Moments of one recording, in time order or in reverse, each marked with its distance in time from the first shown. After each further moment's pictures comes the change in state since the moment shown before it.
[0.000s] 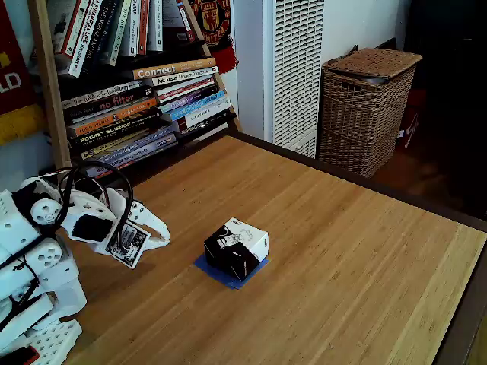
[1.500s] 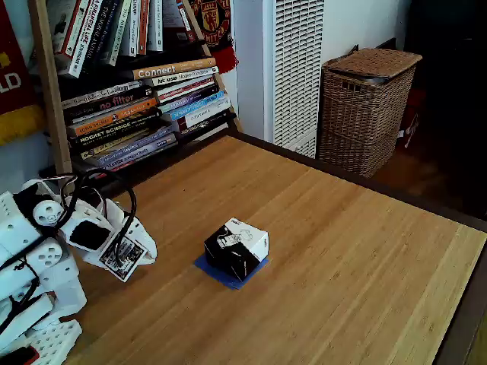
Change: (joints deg) arm -1.6 0.0 0.9 9.4 3.3
